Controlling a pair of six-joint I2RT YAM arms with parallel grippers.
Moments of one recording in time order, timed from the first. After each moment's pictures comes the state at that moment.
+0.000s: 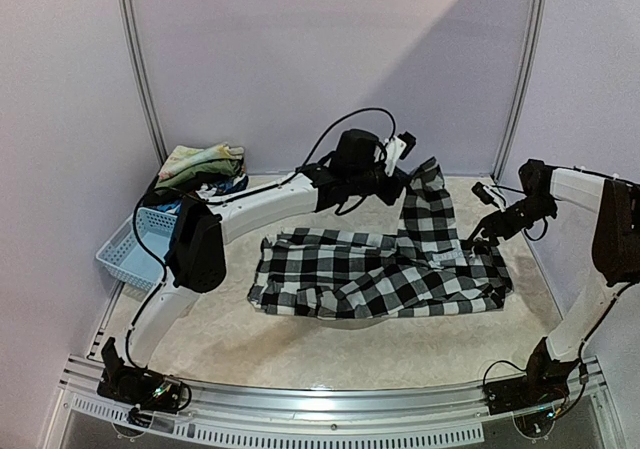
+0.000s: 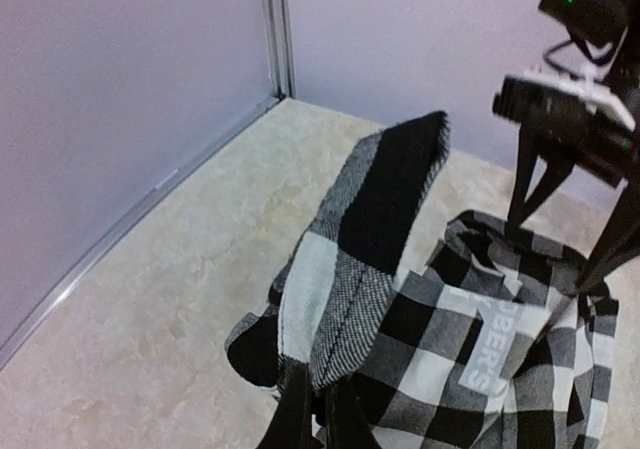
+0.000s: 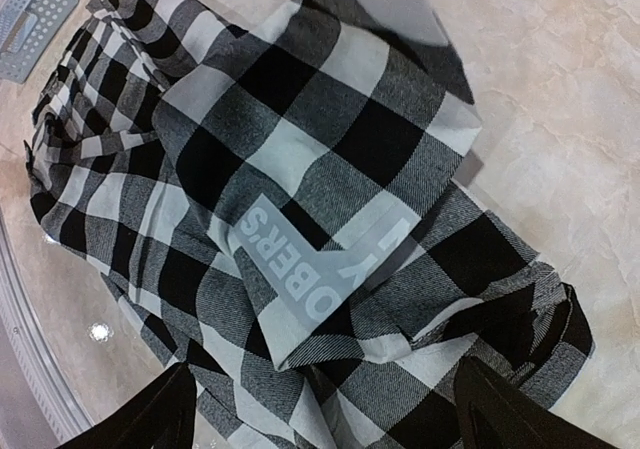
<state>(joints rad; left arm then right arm) -0.88 2.55 2.39 -0.17 0.11 0.06 -0.11 1.69 1.22 -0.88 -0.62 -0.61</state>
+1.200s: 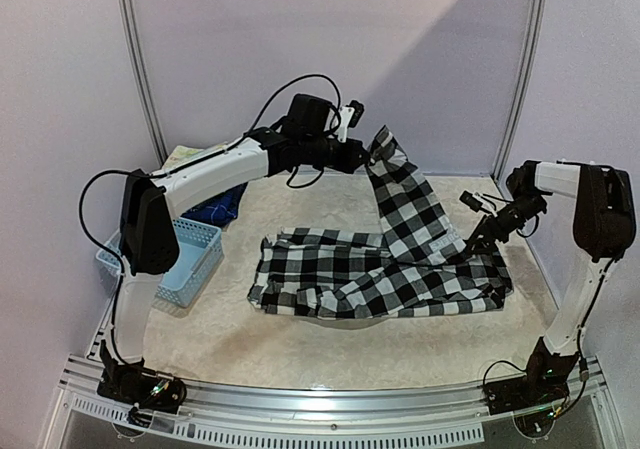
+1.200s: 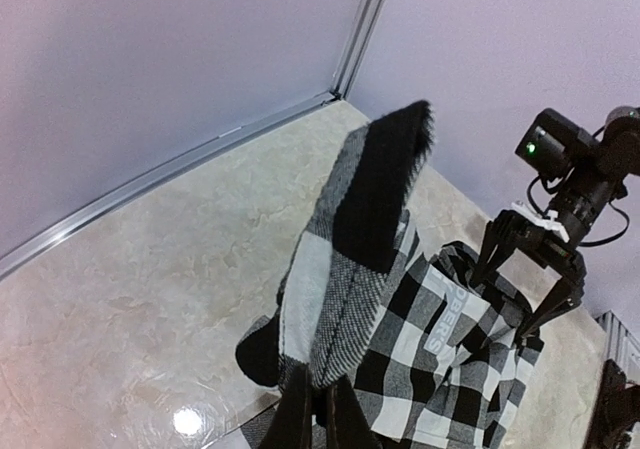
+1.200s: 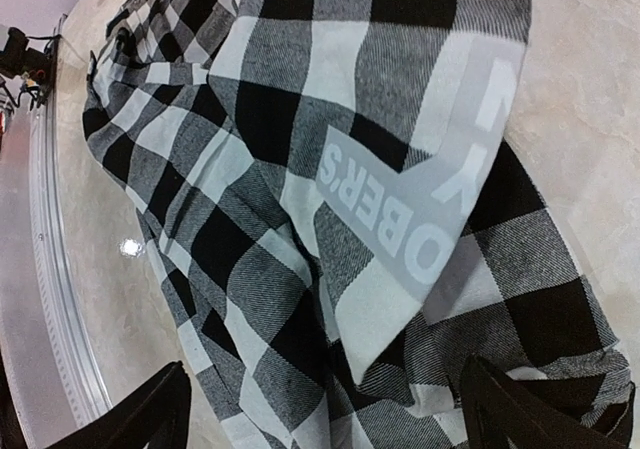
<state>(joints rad) -0.76 2.25 2.16 -0.34 0.18 -0.19 -0.10 1.91 1.39 -1.12 -0.72 -0.96</state>
